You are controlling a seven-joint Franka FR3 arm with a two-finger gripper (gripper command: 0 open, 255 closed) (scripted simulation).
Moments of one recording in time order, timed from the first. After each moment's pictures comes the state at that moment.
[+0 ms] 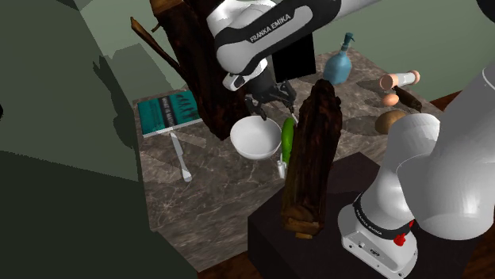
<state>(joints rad) 0.72 -0.04 -0.54 -2.27 -0.21 1.72 -1.94</state>
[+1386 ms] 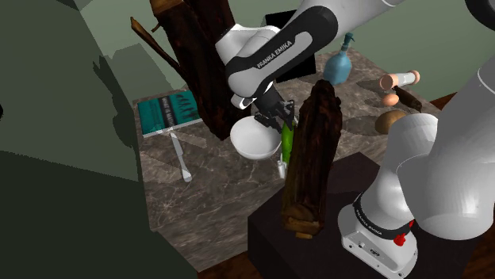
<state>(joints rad) 0.71 -0.02 -0.55 -2.39 -0.25 1.84 -1.95</state>
